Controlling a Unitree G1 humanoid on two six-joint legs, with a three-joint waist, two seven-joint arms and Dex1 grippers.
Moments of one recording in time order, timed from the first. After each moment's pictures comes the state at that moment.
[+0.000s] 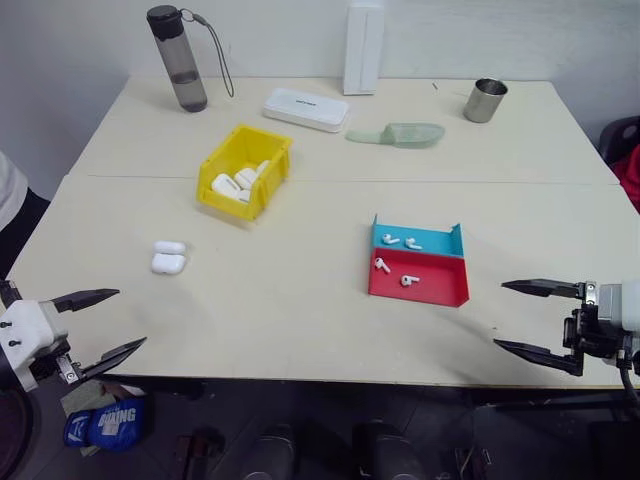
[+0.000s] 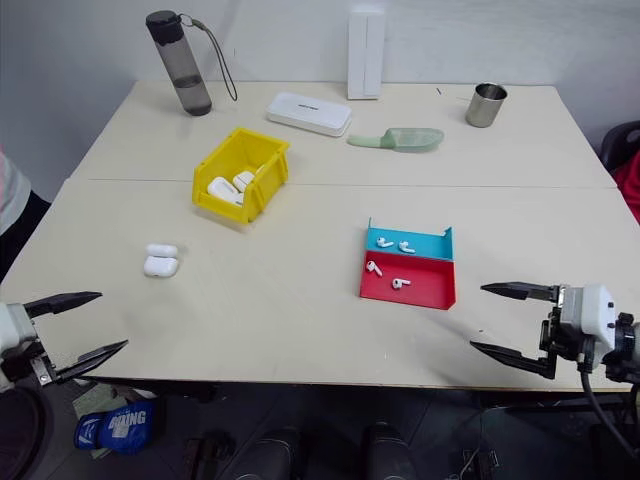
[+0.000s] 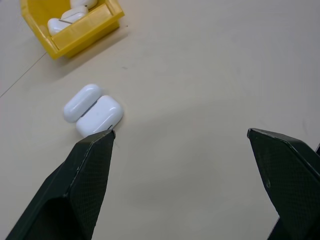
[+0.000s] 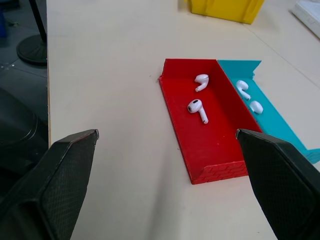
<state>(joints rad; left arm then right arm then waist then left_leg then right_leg) 0.29 0.83 0.67 -0.06 -0.39 -0.08 -1.14 0.04 -0.88 -0.40 0.08 0.57 -0.13 1.47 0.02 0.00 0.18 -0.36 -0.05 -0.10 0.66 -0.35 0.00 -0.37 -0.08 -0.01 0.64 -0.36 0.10</state>
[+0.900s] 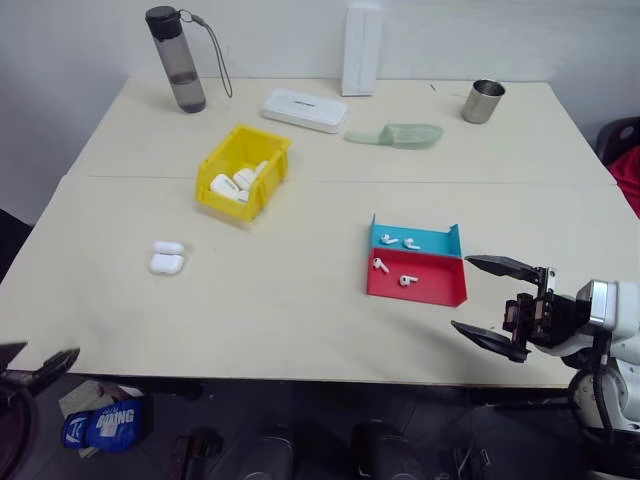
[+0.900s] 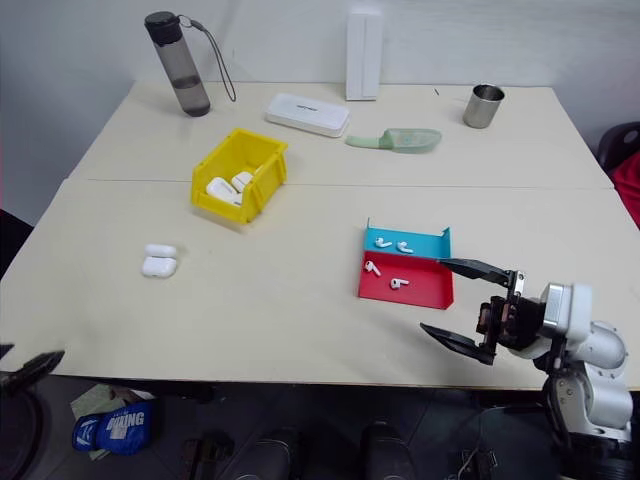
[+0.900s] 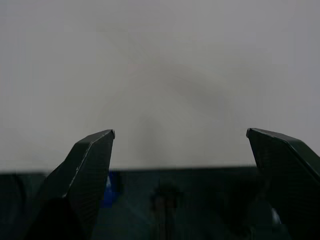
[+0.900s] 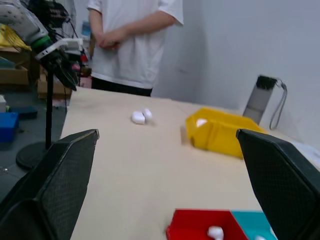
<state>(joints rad) 0.52 0.83 0.97 -0.41 -0.61 1.05 -0.56 -0.07 -0.54 -0.31 -0.08 0.75 -0.20 1.49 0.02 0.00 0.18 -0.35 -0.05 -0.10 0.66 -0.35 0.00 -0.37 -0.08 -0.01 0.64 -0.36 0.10</state>
